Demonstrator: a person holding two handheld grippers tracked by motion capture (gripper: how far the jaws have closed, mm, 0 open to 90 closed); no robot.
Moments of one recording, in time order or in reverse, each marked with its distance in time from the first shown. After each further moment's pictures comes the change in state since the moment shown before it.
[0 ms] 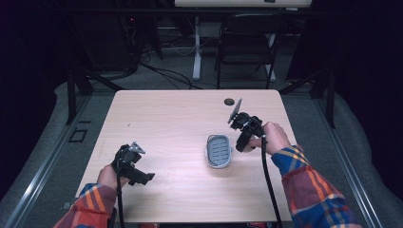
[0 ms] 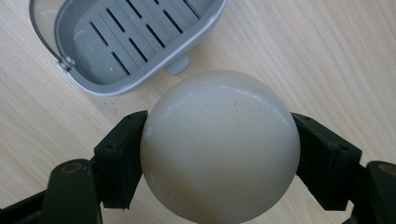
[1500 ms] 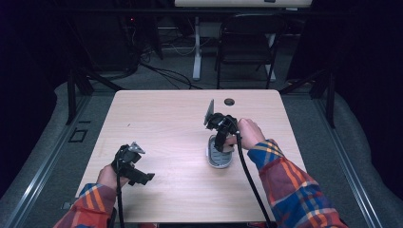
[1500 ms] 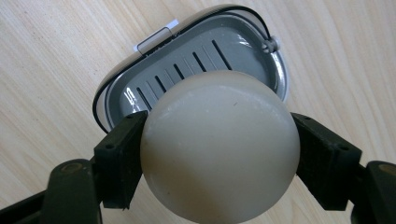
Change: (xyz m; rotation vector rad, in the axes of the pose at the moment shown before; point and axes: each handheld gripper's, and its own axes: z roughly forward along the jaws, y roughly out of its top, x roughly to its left) left arm 0.001 0.000 0.000 0.007 -0.009 0.000; right arm 0.032 0.065 0.020 0.068 0.034 -0.112
